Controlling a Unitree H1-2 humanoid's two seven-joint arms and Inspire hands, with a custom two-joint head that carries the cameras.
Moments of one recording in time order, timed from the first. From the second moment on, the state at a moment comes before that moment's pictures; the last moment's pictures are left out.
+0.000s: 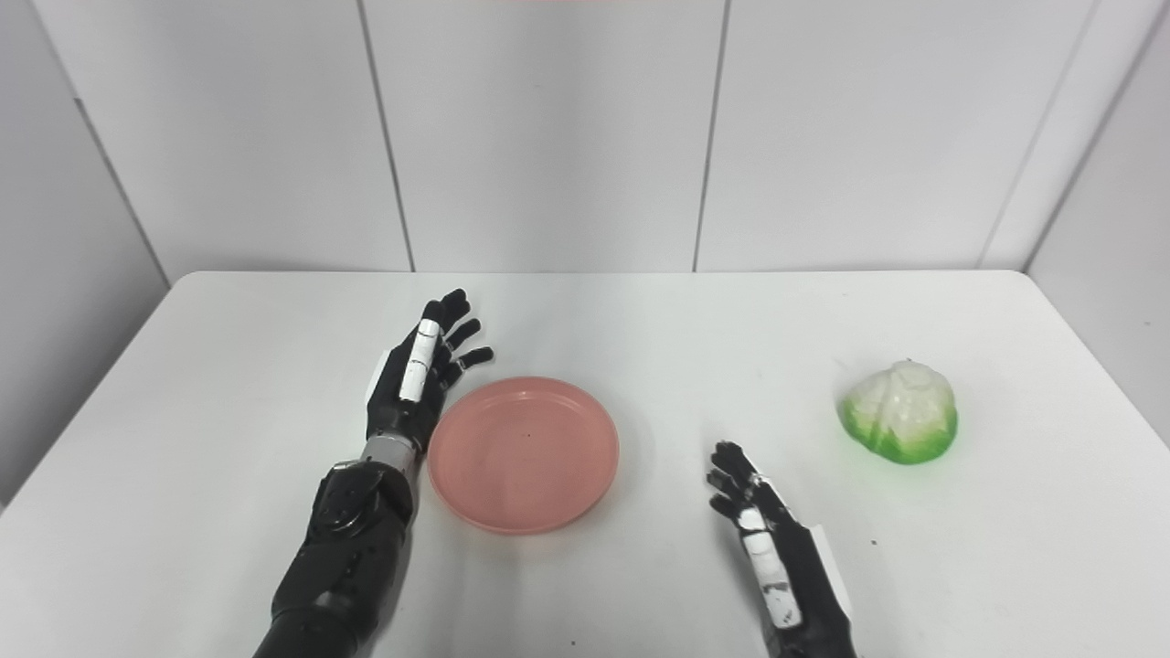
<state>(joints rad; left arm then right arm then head) -0.62 -0.03 0.13 0.84 -0.23 -0.23 -0.12 0.09 -0.05 0.09 -0.15 0.09 -0.05 0.04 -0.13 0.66</state>
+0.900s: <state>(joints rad) -0.68 0.01 0.15 1.00 -0.25 -0.29 -0.21 -0.31 -0.40 0.05 -0.58 -0.63 0.39 0.29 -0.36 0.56</state>
